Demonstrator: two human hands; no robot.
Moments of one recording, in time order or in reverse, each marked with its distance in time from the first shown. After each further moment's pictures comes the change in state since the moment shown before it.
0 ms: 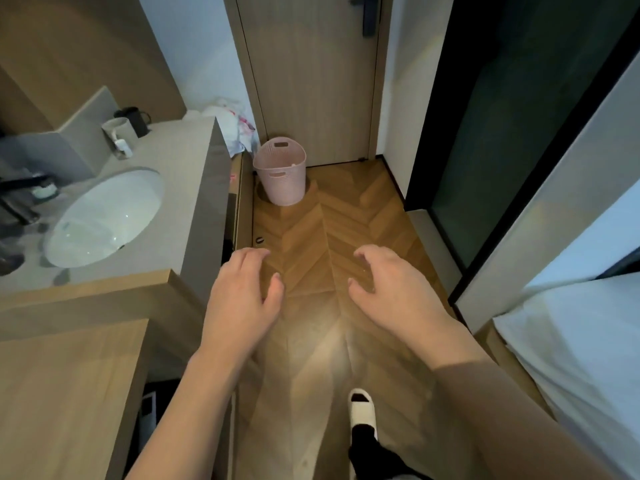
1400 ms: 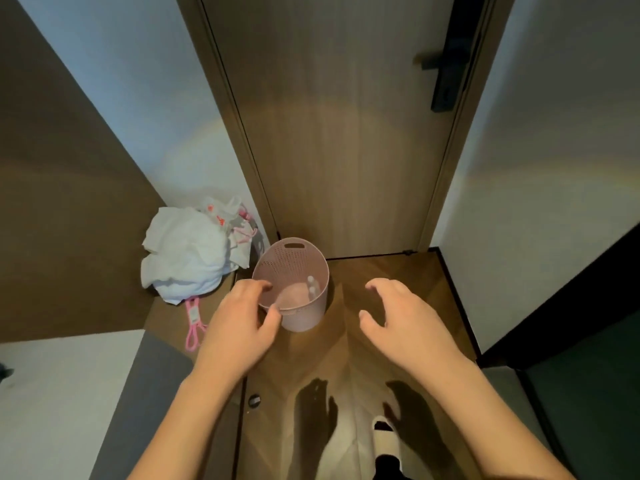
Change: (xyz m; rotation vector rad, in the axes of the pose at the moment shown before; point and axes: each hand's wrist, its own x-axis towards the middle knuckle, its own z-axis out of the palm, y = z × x) left_hand 0.904 -0.148 0.213 0.039 -0.137 -0.104; right_hand 0.939 0.126 -0.025 0.061 -0.126 0.042
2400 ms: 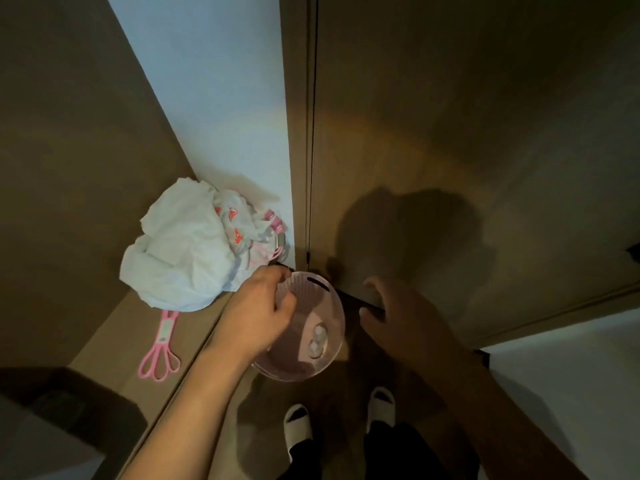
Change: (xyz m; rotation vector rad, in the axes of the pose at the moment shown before) left_hand 0.408 -0.106 0.060 -0.165 0.033 -0.414; right_hand 0.515 -0.041 0.000 -0.164 -0.423 -0.284
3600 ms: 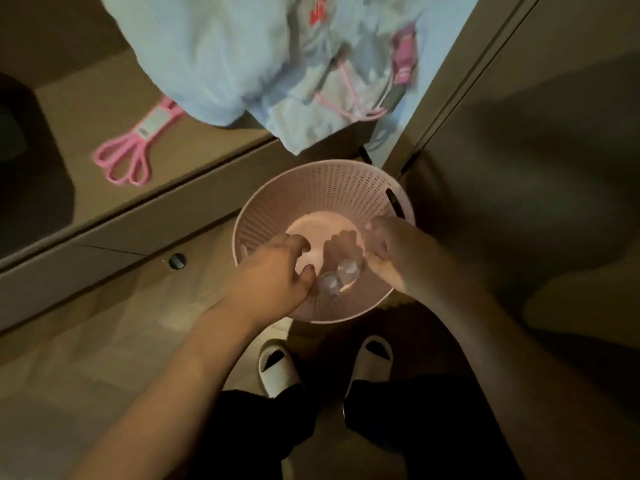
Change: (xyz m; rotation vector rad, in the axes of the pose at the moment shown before) left_hand 0.049 -0.172 0.336 -0.044 -0.050 -0.613; right_hand 0.303 0.148 0.285 -0.378 -0.527 -0.507
